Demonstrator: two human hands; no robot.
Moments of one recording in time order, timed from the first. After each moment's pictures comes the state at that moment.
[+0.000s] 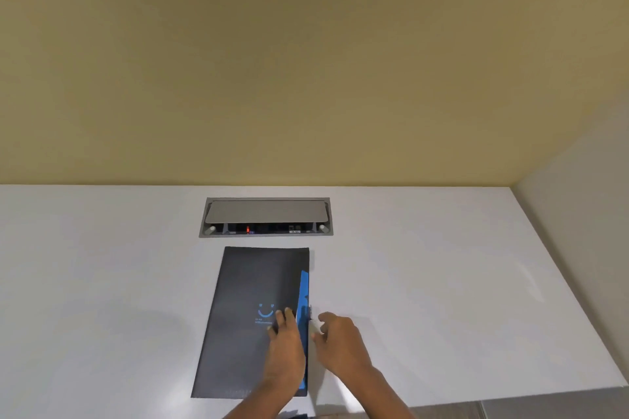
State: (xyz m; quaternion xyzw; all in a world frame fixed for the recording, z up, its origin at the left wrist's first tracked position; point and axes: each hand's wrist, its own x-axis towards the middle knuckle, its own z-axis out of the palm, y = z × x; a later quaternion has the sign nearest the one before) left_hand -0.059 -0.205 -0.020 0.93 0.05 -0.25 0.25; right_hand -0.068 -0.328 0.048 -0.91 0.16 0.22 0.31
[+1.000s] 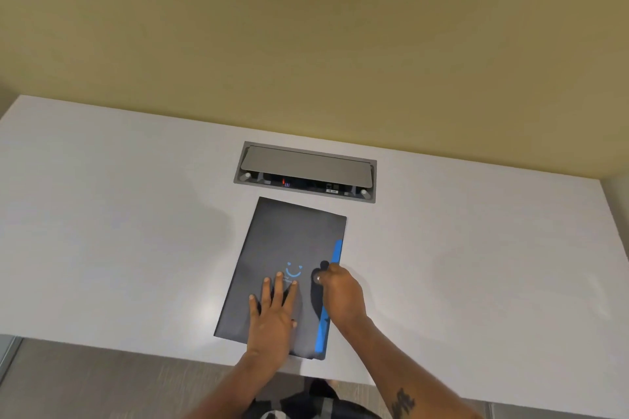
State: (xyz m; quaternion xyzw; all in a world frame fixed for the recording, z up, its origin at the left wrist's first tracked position) left_hand -0.075 -0.132 -0.079 0.96 -0.03 -0.27 0.07; right_hand -0.012 -0.296 -0.047 -0.93 0.07 0.24 0.25
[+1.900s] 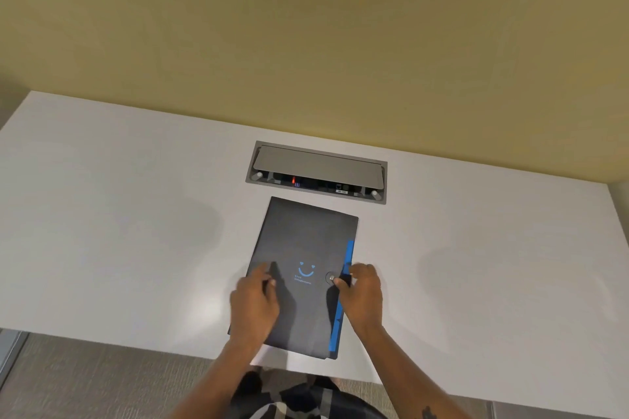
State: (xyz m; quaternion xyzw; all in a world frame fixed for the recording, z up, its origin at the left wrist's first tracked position) left_hand -0.046 -0.069 -0.043 0.92 0.17 -0.08 0.34; right_hand -0.019 -0.294 -0.045 -0.90 0.24 0.14 0.34
